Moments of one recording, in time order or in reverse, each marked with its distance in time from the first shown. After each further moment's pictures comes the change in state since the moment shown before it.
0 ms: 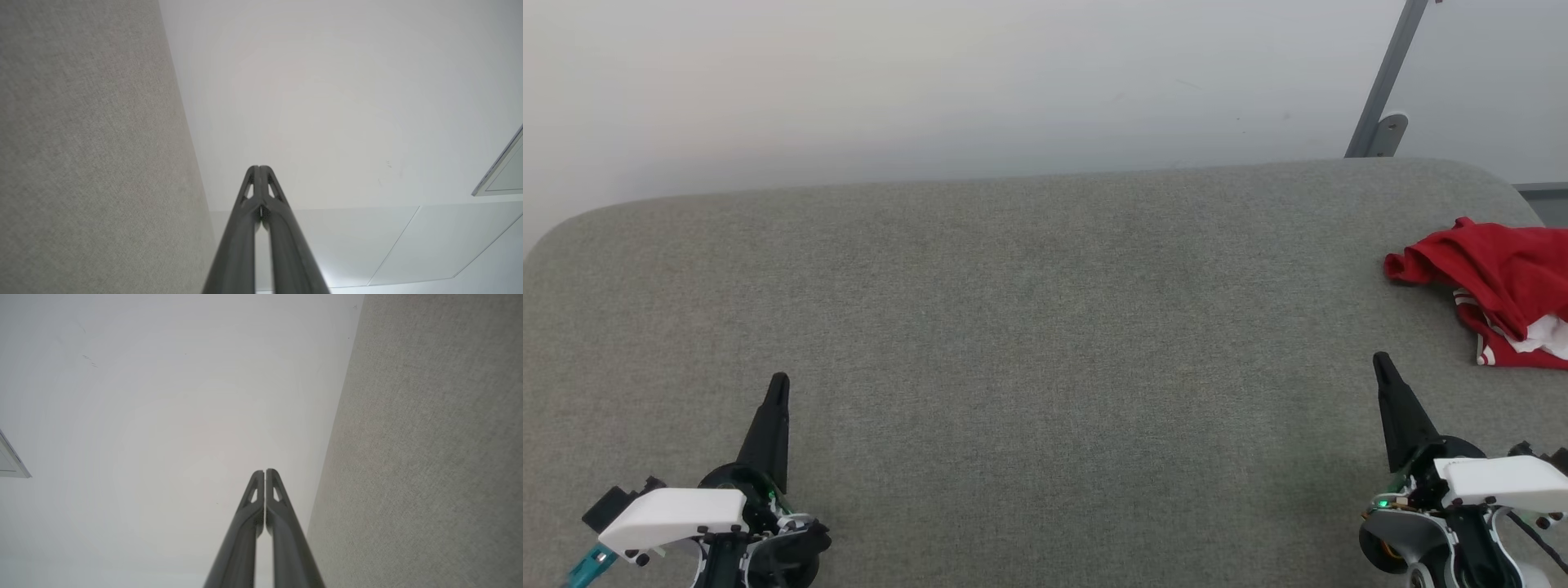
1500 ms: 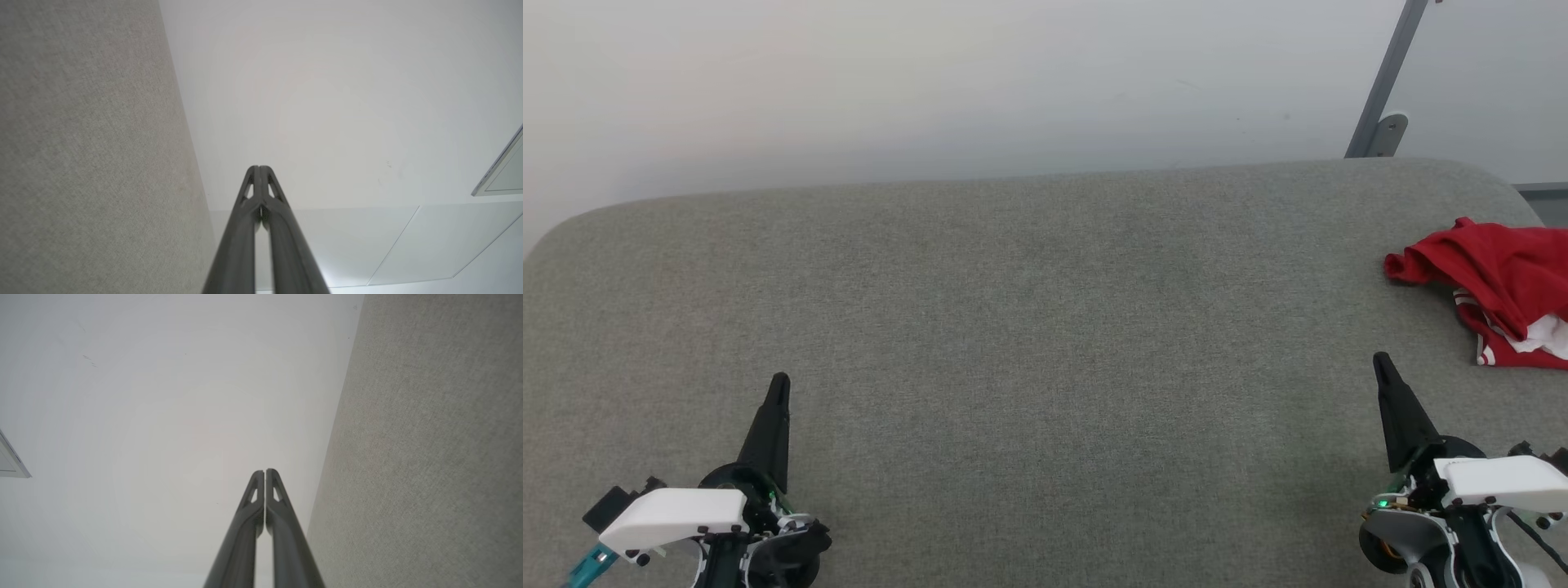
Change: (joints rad) left arm 0.000 -0.002 0.002 0.000 0.000 0.000 0.002; right arm 0.000 0.000 0.000 0.000 0.000 0.000 0.000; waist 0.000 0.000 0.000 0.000
